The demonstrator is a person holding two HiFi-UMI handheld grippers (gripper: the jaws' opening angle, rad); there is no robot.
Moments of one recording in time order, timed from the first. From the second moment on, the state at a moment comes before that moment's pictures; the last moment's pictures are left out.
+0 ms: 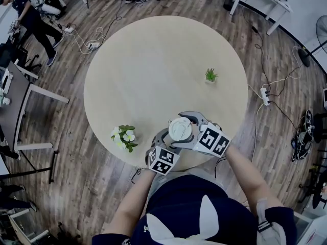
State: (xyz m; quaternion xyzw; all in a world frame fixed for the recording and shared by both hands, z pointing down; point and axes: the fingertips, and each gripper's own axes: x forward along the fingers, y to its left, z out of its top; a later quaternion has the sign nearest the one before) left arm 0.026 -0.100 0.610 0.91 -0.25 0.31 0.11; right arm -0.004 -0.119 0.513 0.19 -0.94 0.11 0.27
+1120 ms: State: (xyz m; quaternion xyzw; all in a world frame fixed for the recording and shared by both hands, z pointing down) left arm 0.024 -0.100 0.610 0.91 -0.25 0.32 0.12; right arm 0.032 -0.147 0.482 0.34 -0.90 0.22 0.16
